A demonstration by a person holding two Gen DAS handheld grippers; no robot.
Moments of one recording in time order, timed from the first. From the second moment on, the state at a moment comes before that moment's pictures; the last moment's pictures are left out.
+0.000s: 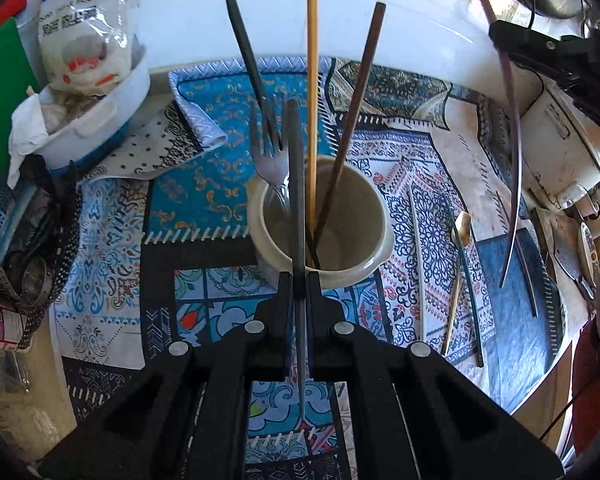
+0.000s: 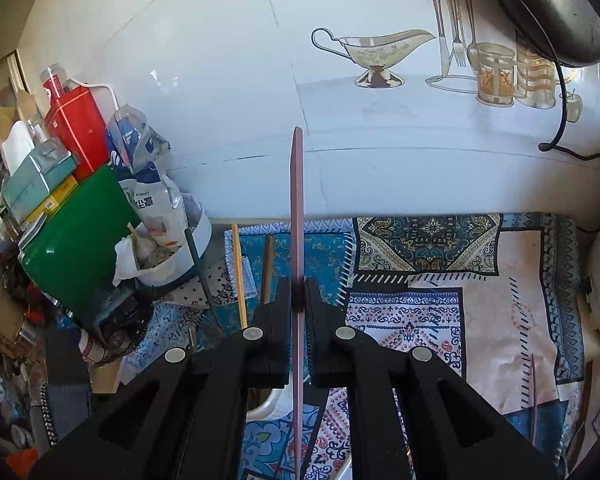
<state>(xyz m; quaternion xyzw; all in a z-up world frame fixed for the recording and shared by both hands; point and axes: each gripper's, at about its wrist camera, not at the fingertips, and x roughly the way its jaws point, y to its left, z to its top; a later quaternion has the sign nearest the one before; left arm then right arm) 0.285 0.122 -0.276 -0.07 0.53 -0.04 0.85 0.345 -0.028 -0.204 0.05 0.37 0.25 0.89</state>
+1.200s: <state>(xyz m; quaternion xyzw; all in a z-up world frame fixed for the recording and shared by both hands) 0.308 0.173 -0.191 -0.14 0.32 0.06 0.93 0.369 0.042 -0.207 0.06 0.29 0.25 0.92</state>
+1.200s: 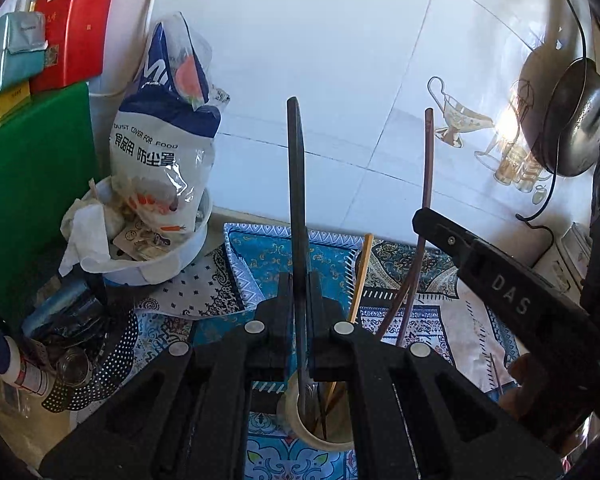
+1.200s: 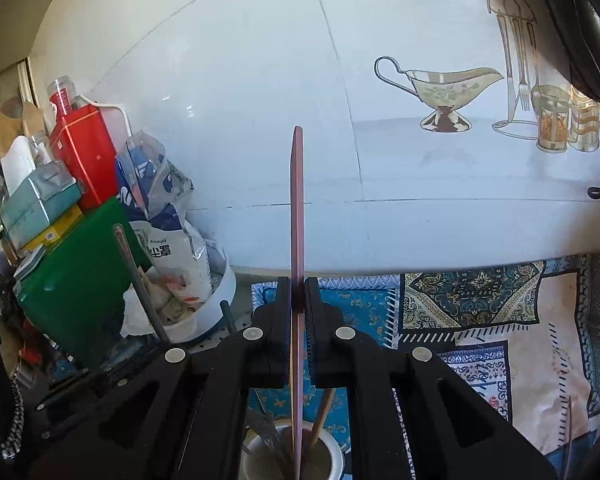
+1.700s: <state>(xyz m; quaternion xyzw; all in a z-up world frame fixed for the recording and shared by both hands) 0.304 0.159 -0.213 -0.13 0.39 0.02 0.91 0.346 0.035 -0.253 0.03 0.38 0.28 0.88</state>
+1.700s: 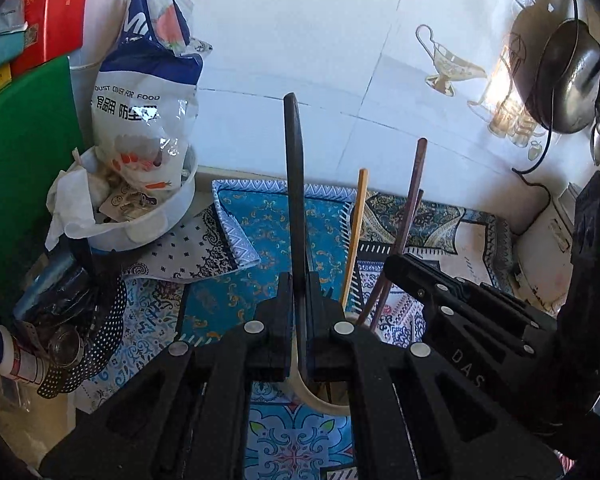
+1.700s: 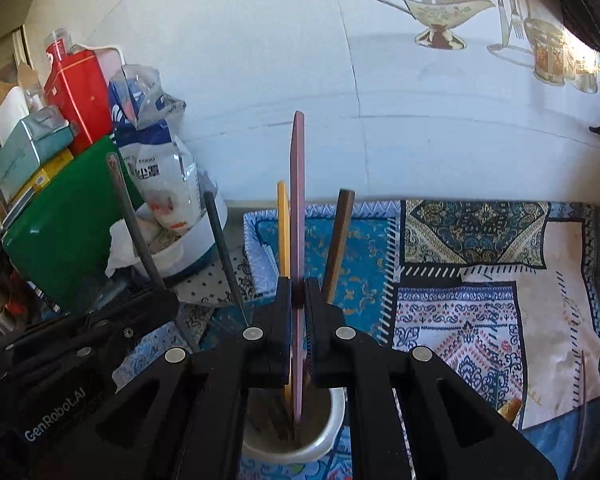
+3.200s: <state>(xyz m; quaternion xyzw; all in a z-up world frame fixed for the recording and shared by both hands) 0.333 -0.069 -0.324 -0.03 0.61 -0.15 0.78 0.294 -0.241 -0.310 0.02 0.56 0.06 0.83</state>
